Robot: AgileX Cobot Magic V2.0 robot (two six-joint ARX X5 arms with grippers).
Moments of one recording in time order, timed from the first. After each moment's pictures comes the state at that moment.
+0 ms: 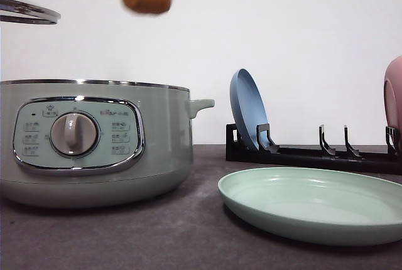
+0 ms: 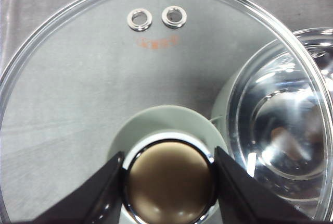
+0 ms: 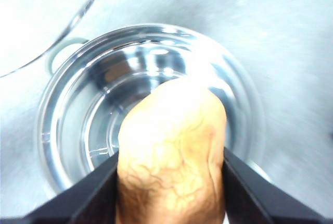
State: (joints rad) left_arx -0.02 1.39 1.75 -1.29 -0.06 0.04; right_arx 0.81 1.82 2.02 -0.97 -0.03 0.05
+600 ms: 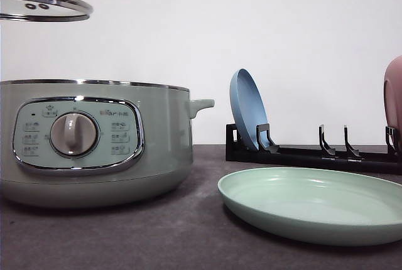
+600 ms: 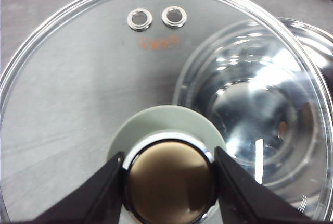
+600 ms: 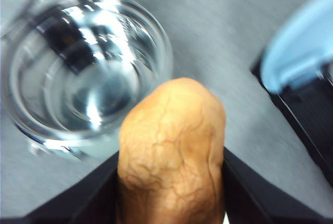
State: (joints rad) left_arx -0.15 1.39 1.75 -1.29 -0.03 0.04; right_arx 0.64 1.38 1.64 -1.01 -0.03 0.04
